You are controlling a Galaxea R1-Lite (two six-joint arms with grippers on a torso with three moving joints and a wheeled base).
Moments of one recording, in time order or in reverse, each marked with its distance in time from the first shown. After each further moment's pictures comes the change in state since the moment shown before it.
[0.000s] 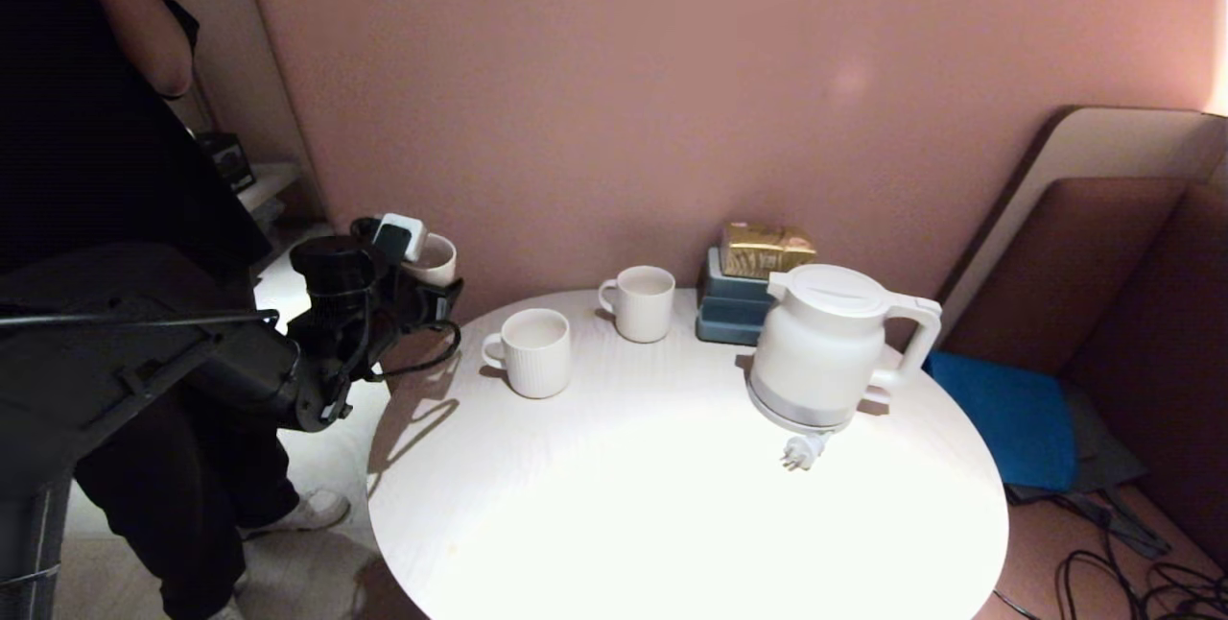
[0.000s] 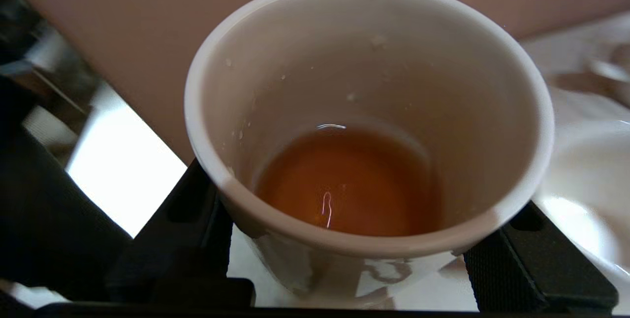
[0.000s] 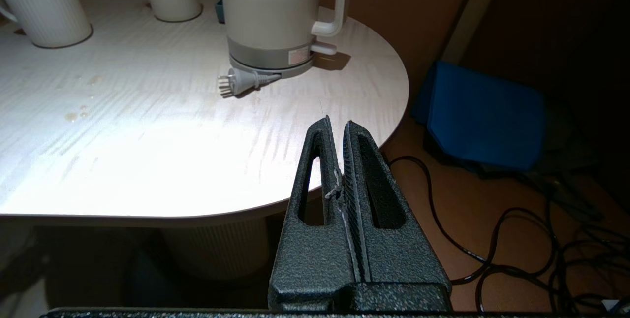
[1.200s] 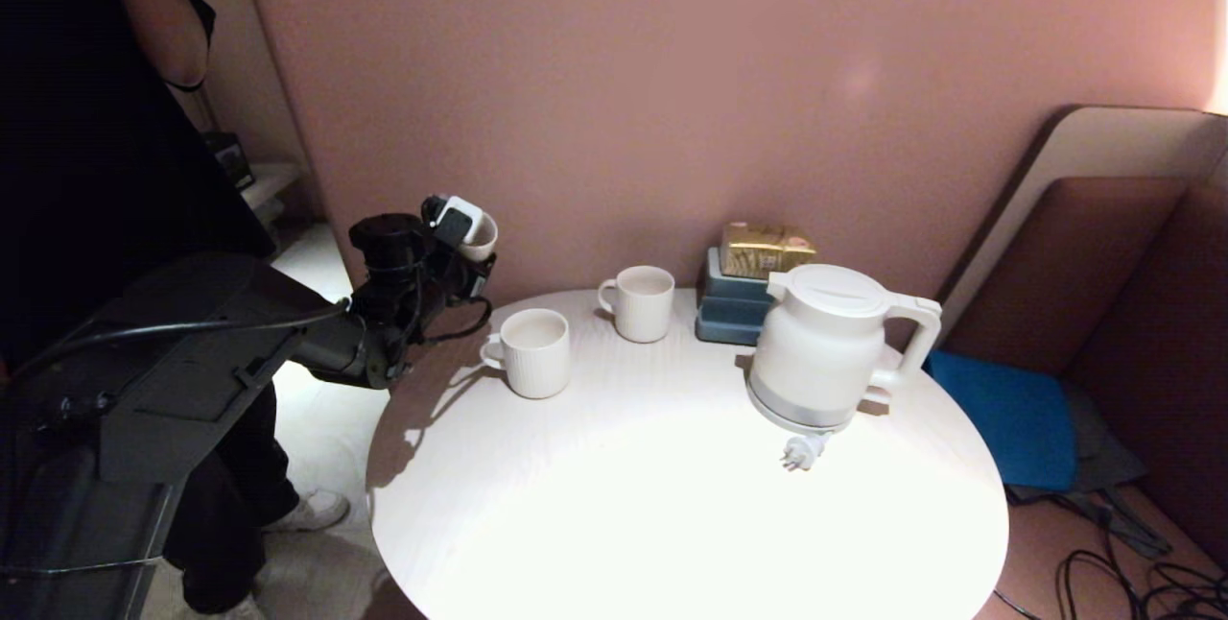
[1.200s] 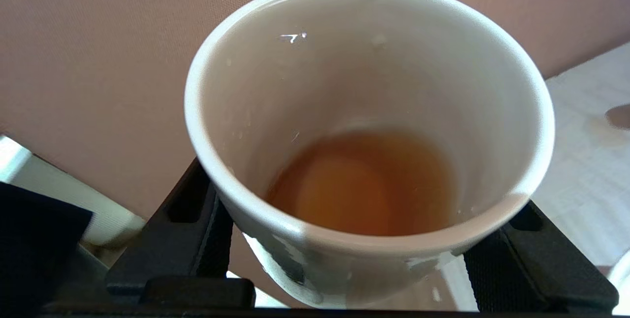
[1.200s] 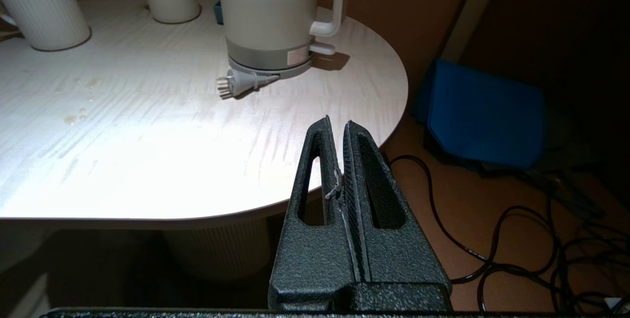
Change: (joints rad) left arm -0.040 0.174 -0.361 0.083 0.006 0.247; right arm 0.000 0.000 0.000 0.000 -0.005 0.009
